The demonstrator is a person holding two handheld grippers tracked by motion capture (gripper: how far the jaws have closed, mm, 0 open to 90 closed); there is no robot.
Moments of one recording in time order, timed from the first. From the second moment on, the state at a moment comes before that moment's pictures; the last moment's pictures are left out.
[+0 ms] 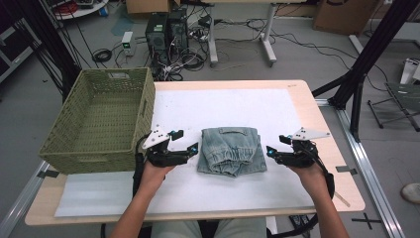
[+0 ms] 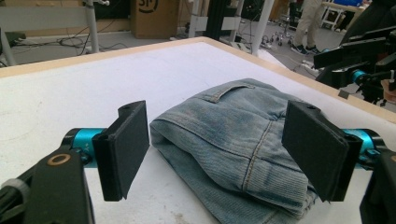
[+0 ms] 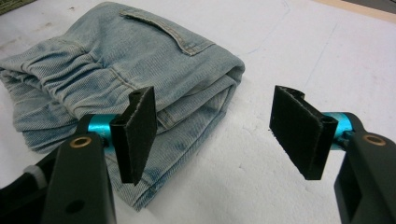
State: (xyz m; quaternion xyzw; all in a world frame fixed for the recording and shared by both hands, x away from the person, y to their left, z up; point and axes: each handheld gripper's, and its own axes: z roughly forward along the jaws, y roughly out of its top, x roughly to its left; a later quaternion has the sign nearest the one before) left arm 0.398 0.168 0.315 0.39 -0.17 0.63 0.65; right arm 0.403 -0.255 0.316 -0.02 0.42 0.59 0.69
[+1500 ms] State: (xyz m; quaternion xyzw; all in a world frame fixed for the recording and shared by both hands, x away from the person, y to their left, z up) left arm 0.436 0.093 0.356 0.49 -0.15 0.66 0.55; right arm 0.426 -0.175 0.360 -0.01 0.55 0.49 0.67
